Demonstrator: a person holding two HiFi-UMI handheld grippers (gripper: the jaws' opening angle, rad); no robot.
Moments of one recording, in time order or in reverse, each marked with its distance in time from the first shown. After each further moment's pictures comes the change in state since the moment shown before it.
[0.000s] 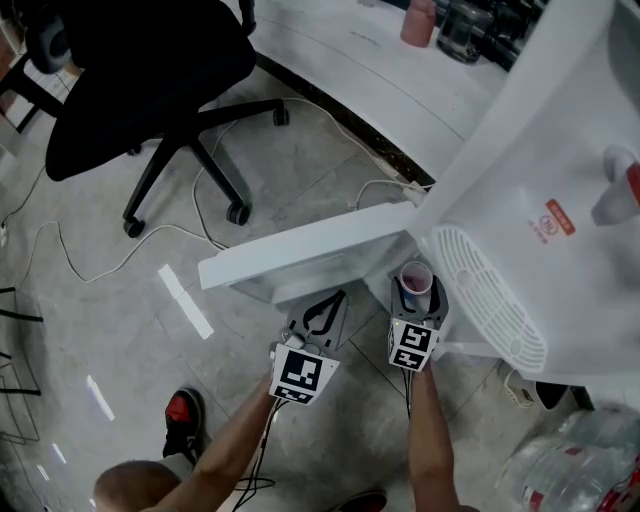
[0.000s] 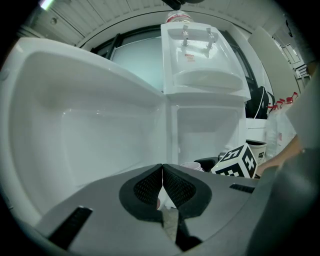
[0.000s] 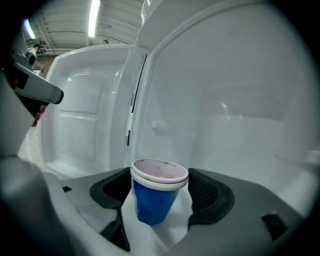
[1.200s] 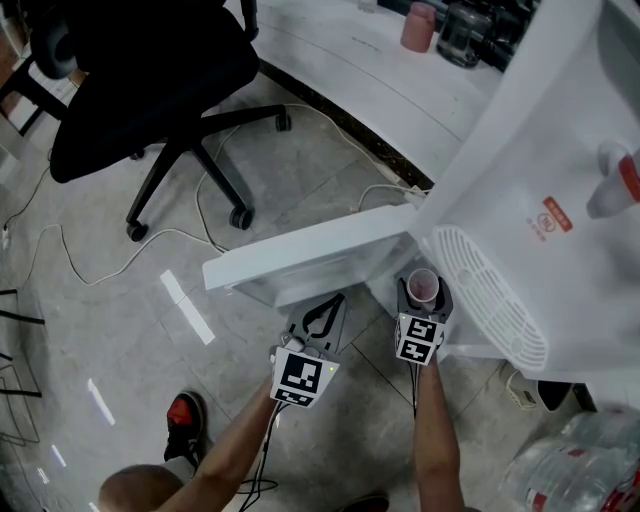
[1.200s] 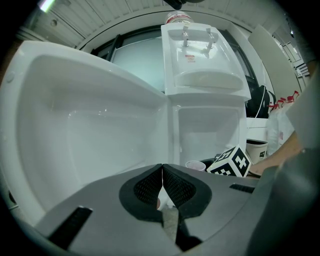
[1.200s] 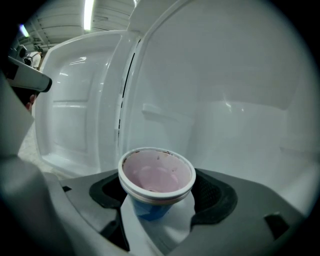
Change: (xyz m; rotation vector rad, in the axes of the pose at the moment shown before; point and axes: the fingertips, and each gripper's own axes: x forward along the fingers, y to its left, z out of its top) left arm -0.005 0.003 -0.002 0.003 -0.001 0.018; right arm 0.016 -0.013 -0.023 0.003 0.086 -0.008
